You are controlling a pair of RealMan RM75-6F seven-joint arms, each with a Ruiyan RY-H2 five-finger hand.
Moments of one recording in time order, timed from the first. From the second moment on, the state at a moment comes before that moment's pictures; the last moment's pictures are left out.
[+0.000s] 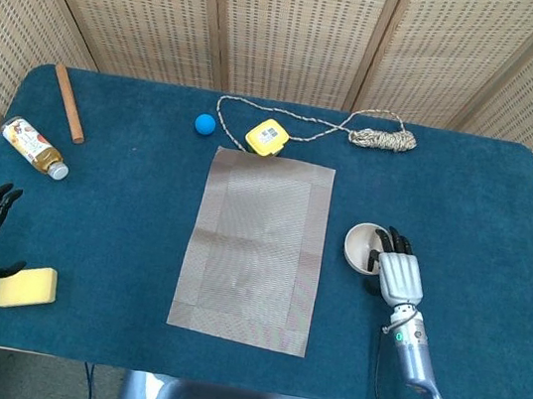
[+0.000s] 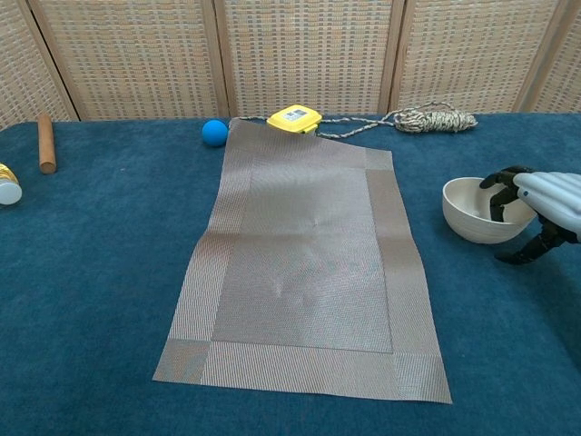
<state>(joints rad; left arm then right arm) -0.18 -1.16 -0.03 -1.66 1.39 1.43 0.12 0.48 -1.74 0.20 -1.00 -1.32 1.08 -0.11</state>
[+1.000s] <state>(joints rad) -0.17 -1.16 -0.05 -1.64 1.38 1.39 0.09 0.62 -1.88 0.25 -0.79 -1.33 1.09 -0.10</state>
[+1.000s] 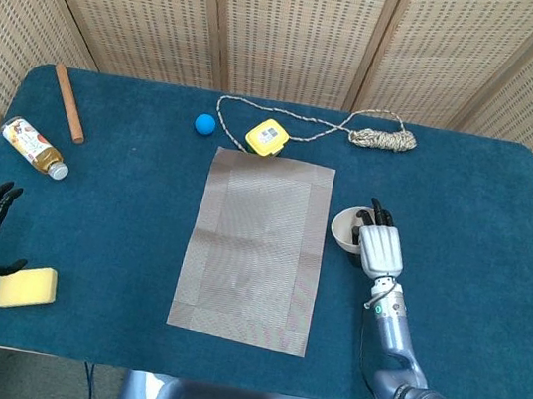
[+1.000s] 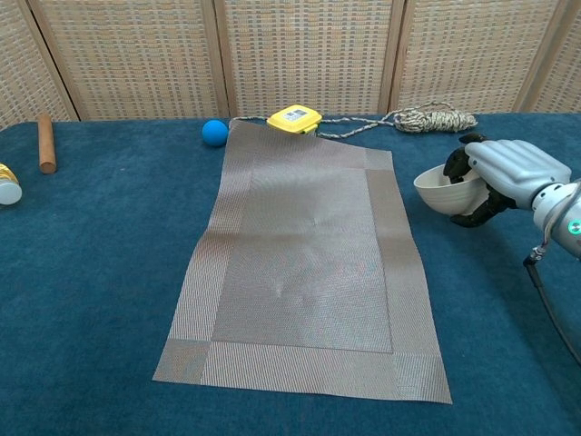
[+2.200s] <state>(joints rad) -0.18 -1.17 -0.05 -1.64 1.38 1.37 0.11 0.85 -1.98 0.45 -0.17 -1.13 0.80 -0.04</state>
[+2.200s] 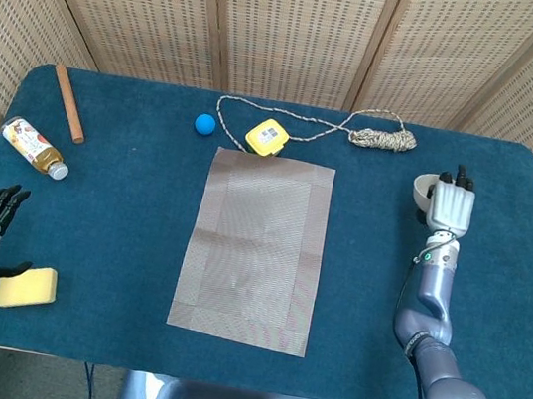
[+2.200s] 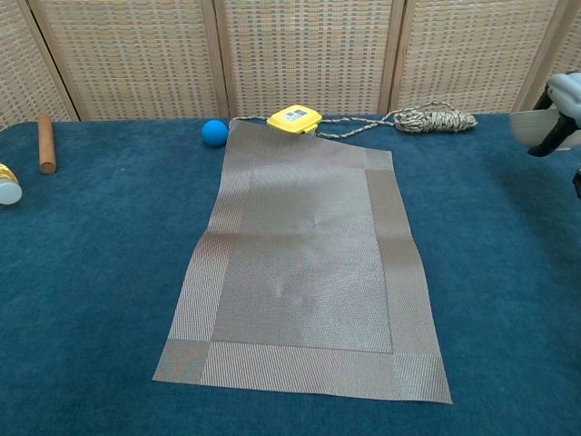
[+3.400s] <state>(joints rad) -0.18 -1.18 -0.05 -1.64 1.41 1.36 0.11 0.75 -1.94 0.44 -0.16 -1.09 0.69 -0.08</state>
